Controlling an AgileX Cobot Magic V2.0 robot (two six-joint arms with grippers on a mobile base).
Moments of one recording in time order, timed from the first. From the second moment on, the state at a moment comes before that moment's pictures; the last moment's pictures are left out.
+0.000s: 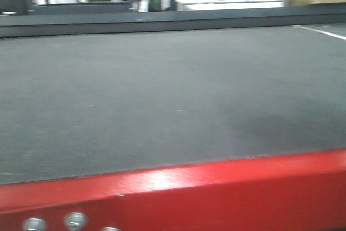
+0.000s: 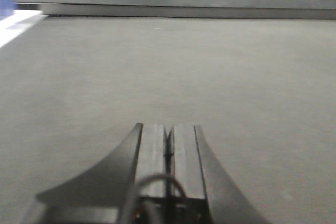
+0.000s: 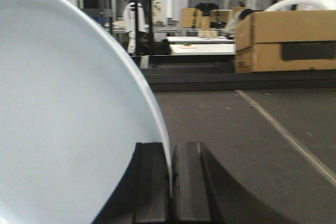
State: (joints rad) left arm -0.02 -0.01 0.03 -0.13 0.05 0.16; right arm 0.03 0.27 -0.43 0.06 0.15 0.01
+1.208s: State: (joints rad) left arm -0.02 -0.01 0.03 -0.13 0.05 0.16; right arm 0.03 0.27 -0.43 0.06 0.15 0.01
